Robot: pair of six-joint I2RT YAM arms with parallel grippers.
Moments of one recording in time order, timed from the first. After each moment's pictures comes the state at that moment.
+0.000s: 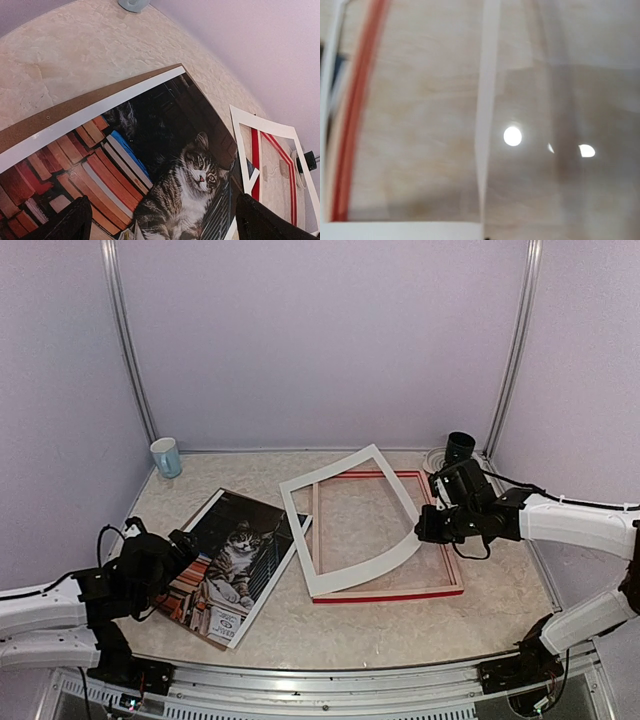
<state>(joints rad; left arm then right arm) -0.77 0.75 0.28 -0.13 -0.69 -1.11 0.63 1.34 0.87 -0.32 0.04 0.59</state>
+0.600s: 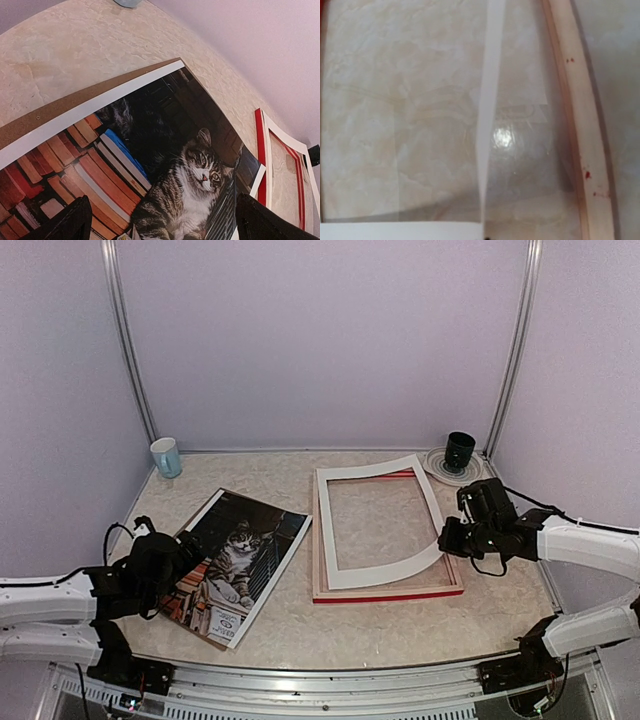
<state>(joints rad) -0.77 0.87 0.28 -0.03 -0.69 -1.08 0.53 1.18 0.65 -0.28 0.09 0.67</state>
